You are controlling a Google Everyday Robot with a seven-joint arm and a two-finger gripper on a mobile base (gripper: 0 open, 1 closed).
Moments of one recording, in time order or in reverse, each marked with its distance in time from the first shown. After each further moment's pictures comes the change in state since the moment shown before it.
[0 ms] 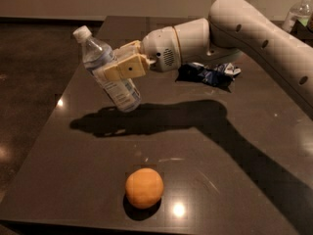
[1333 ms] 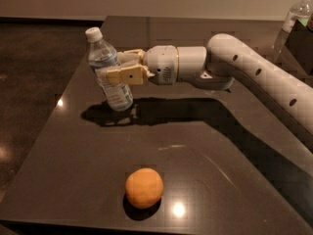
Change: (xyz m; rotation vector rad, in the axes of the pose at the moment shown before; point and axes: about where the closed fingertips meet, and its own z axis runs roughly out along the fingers) arm 0.015 -0.029 0.004 0.053 -0.237 -0.047
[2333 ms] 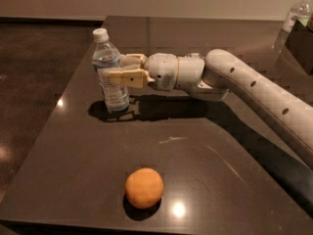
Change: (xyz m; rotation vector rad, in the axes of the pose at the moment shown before) arm 0.009 -0.012 -0.001 0.010 -0.125 0.008
